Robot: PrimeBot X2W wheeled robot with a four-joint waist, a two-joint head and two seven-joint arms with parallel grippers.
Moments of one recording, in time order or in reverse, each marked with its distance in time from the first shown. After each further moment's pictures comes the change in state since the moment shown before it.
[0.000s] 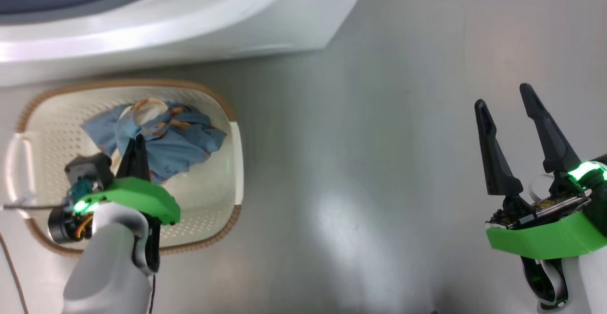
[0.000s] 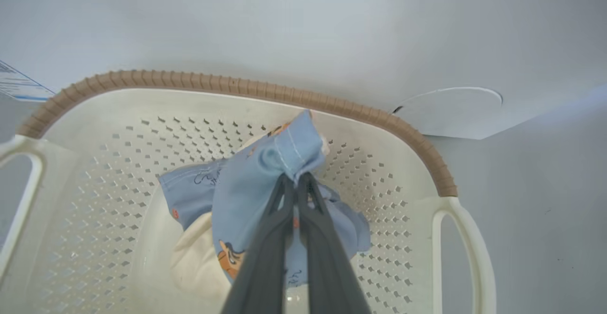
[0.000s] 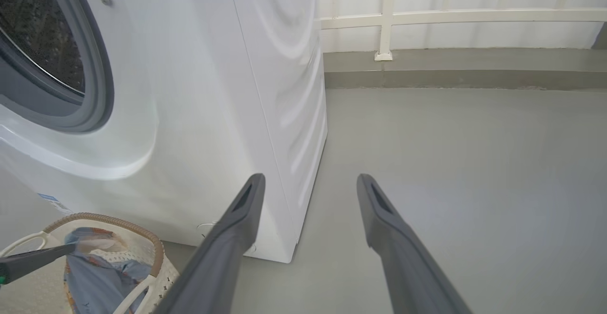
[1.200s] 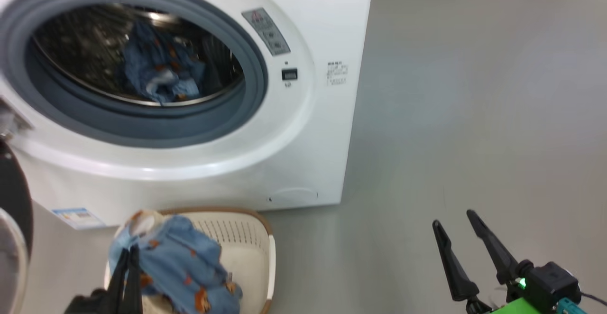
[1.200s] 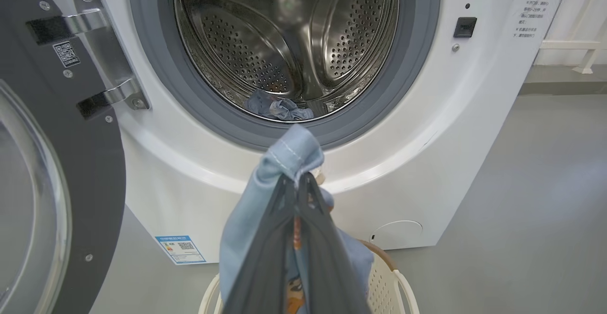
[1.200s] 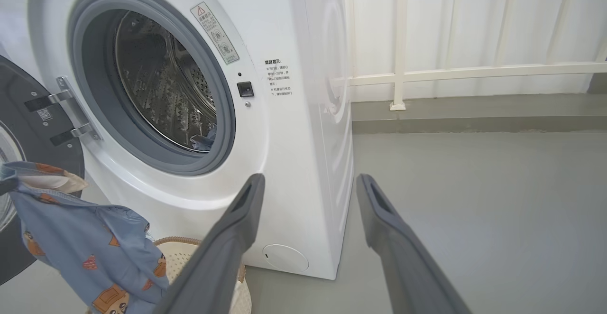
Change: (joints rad) left arm 0.664 0.018 0.161 -0.669 0.278 -0.011 0.000; right arm 0.283 0.067 0.063 0.155 0.000 0.000 0.000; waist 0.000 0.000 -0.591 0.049
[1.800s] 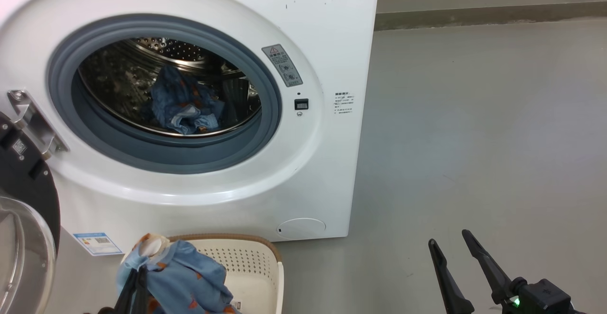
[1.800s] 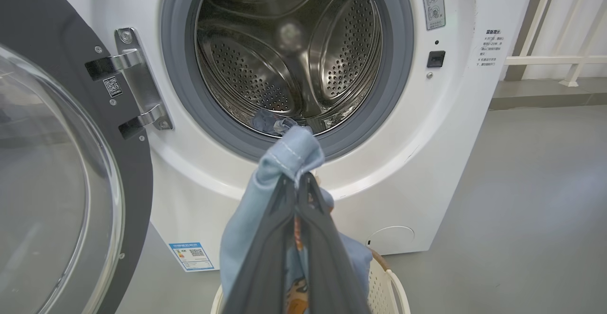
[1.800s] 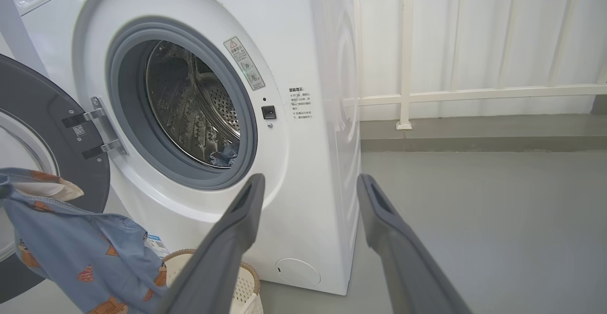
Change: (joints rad) left arm 0.111 0.020 -0.027 -0.094 0.000 0.000 0.055; right arm 0.062 0.029 0.001 0.010 -0.007 0.000 0.000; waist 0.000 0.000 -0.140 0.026
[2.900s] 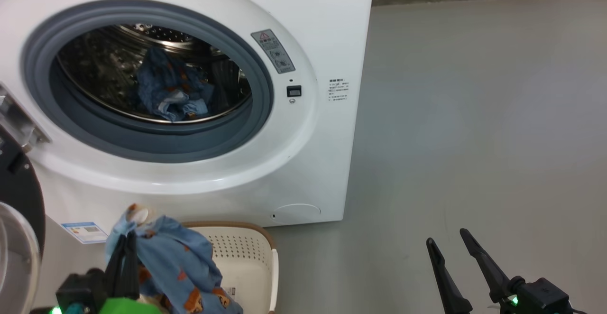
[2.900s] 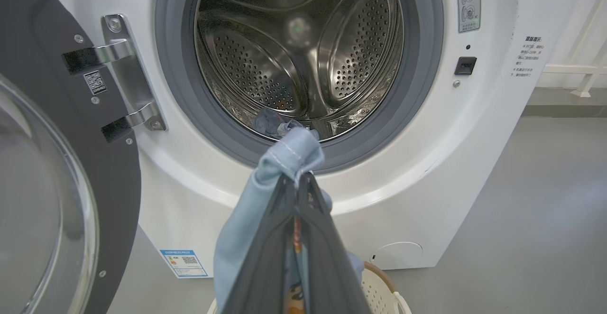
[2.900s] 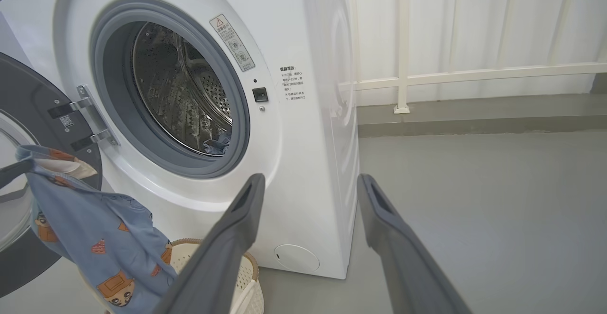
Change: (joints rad) left arm -0.149 0.008 0.005 0.121 -0.059 0.004 -0.008; right arm -0.004 0.005 0.006 0.001 0.000 0.000 0.000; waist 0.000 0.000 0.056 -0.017
